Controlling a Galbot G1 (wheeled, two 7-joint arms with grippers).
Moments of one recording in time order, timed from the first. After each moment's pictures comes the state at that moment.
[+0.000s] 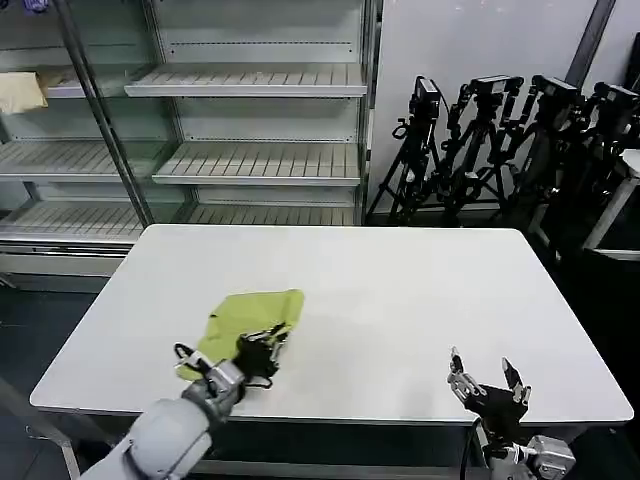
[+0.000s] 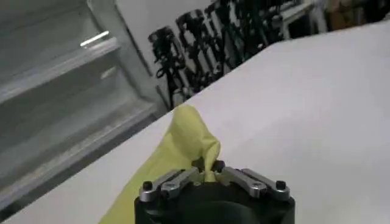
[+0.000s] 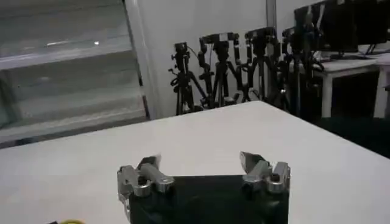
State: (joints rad) left arm 1.06 -0.91 -0.07 -2.10 -0.18 0.54 0.03; right arm -1.68 1.48 0.58 2.39 0.29 -0.38 0.24
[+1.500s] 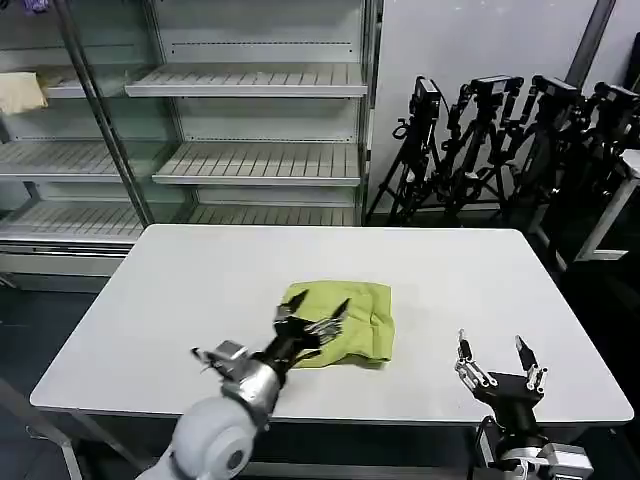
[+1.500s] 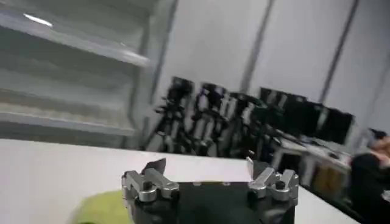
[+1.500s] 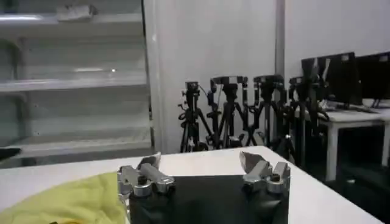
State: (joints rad) left arm 1.11 -1.19 -0.12 -2.15 -0.63 0.39 -0.19; right arm -1.70 1.45 0.59 2.45 0.18 -0.28 0.18
